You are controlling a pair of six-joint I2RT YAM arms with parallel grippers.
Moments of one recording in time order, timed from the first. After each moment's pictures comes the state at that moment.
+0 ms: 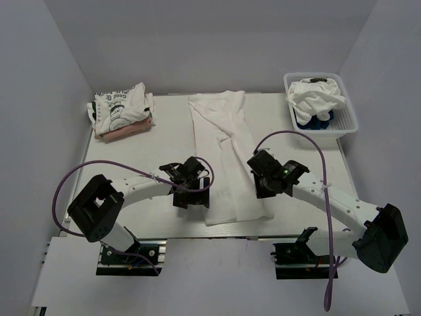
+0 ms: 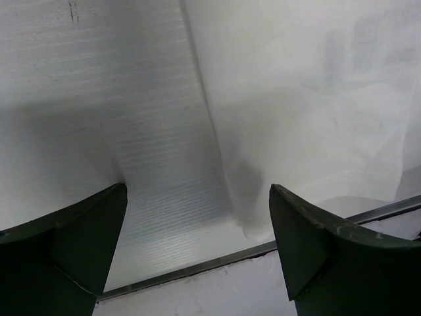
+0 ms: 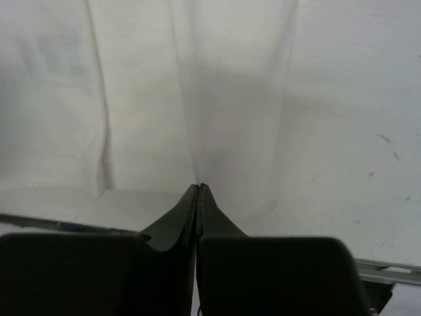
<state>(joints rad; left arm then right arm) -0.81 1.52 0.83 -0.53 0.06 -0.74 0.81 1.19 0.90 -0.90 0.26 0.55</state>
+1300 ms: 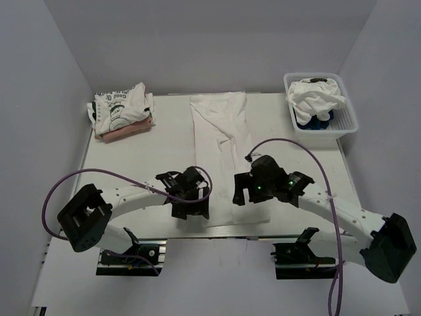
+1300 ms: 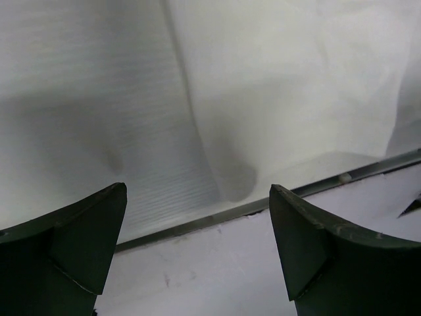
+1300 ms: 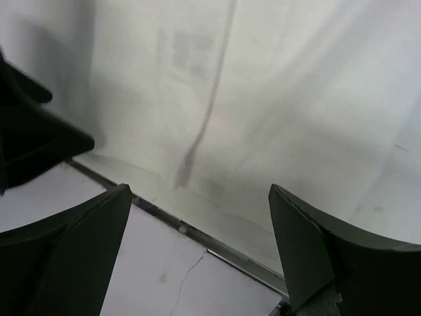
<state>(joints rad) -0.88 1.41 0.76 -0.59 0.10 -0.82 0.82 1.11 0.75 -0.57 -0.11 0.50</state>
